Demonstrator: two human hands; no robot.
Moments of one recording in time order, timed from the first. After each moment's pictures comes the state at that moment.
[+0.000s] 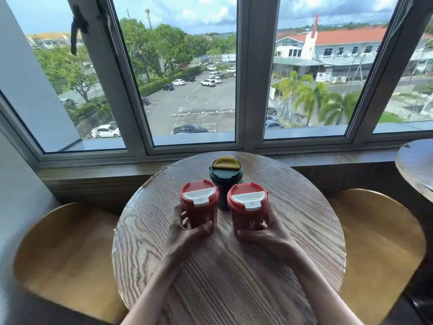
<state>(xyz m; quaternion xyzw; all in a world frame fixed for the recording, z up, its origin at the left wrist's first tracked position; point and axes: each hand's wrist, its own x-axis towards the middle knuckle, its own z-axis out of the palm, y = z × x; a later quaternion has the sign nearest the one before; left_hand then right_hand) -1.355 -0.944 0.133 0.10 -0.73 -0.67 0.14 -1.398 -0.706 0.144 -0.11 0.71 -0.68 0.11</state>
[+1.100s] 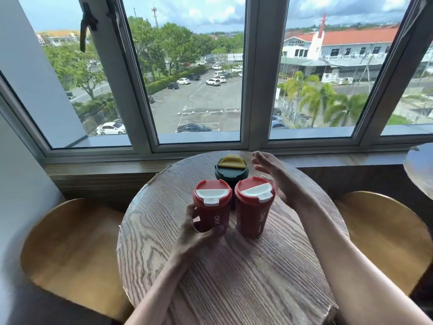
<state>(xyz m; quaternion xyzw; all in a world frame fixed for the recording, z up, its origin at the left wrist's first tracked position) -1.352 -0.935 0.139 0.06 -0.77 -0.62 0.10 -1.461 -0.722 0.251 -0.16 0.72 -0.67 0.11</state>
